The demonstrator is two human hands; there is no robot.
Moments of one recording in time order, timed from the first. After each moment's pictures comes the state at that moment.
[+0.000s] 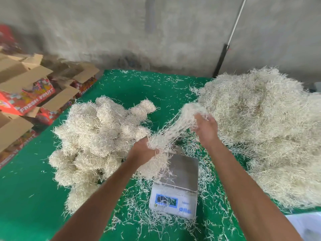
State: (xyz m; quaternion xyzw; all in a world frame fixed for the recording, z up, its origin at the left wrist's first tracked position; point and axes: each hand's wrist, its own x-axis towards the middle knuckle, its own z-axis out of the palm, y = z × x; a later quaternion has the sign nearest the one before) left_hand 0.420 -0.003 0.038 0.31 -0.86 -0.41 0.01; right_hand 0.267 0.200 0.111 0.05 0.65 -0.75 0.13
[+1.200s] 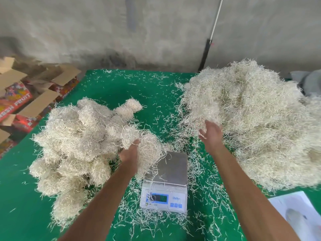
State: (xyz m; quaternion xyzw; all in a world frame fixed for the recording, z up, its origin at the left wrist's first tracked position) left_hand 0.411 0.031 0.042 0.52 -0.54 -0.66 0.07; right_hand 0.255 0.277 0.076 0.15 0.65 -0.73 0.12
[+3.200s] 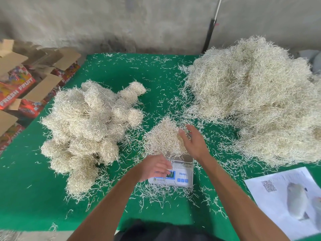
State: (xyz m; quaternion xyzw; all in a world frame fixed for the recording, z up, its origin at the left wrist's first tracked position) left_hand 0.495 0.063 -0.019 0.15 -0.68 -0.68 -0.25; right_hand 0.370 0.252 0.005 -0.16 0.88 -0.43 0.09
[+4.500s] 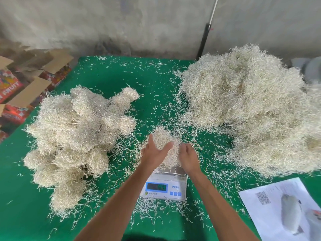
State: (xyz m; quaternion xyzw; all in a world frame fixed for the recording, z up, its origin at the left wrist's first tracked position) left_hand 0.409 0.098 0.005 0.30 -0.83 -0.47 -0.06; right_hand 0.366 0.246 -0.020 -0.04 0.83 -0.54 0.12
